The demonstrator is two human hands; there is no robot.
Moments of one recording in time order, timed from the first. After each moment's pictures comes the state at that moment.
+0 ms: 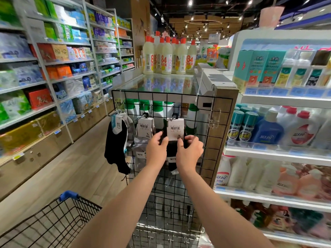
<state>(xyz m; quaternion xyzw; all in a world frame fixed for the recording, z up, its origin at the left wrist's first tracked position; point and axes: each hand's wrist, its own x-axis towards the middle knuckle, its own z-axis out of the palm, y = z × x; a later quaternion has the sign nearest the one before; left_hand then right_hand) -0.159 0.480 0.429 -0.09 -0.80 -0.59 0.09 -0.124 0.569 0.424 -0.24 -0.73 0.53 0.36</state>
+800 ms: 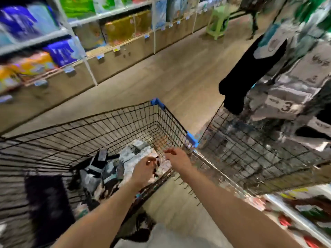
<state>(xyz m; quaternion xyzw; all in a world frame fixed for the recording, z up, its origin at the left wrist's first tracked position) -0.005 0.127 0.137 0.28 -0.82 -0.49 -0.12 -0.066 0.268 0.207 -0.02 -0.85 0.46 -0.27</state>
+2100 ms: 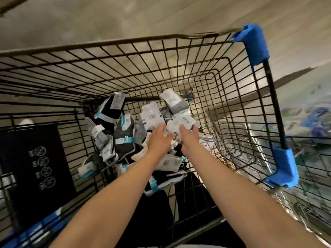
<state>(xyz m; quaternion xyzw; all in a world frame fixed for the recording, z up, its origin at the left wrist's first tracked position) -0.093 0.029 -0.094 0.50 -0.69 -0.49 -0.20 -0.163 0.121 -0.169 -0.36 -0.70 0.47 -0.41</state>
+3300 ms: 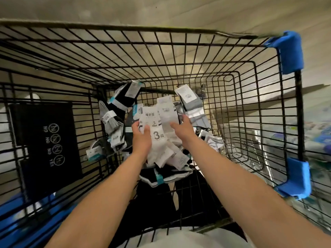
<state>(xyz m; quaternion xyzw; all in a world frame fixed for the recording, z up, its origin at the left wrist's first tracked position) -0.022 -0.011 -0.085 0.69 -0.48 -0.53 -0.01 -0.158 0.062 -0.084 -0.11 -0.74 0.38 -0.55</state>
